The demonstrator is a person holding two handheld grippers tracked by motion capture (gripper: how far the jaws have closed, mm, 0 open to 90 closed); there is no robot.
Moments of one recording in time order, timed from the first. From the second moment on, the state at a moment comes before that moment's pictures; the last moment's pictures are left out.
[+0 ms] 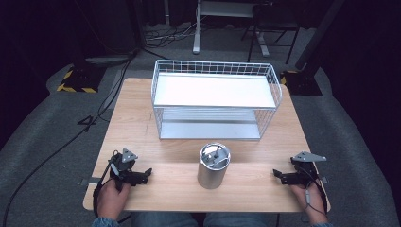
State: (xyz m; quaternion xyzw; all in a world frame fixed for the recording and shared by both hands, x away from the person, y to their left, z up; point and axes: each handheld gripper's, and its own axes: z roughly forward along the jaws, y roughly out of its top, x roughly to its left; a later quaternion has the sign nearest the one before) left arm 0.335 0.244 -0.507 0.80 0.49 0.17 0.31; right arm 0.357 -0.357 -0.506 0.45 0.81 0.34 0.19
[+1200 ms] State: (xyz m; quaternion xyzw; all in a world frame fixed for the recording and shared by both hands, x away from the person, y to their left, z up) left arm 0.336 0.244 -0.507 0.80 0.49 0.17 0.31; right arm 0.359 -0.358 -0.501 0.46 0.80 0.32 0.18
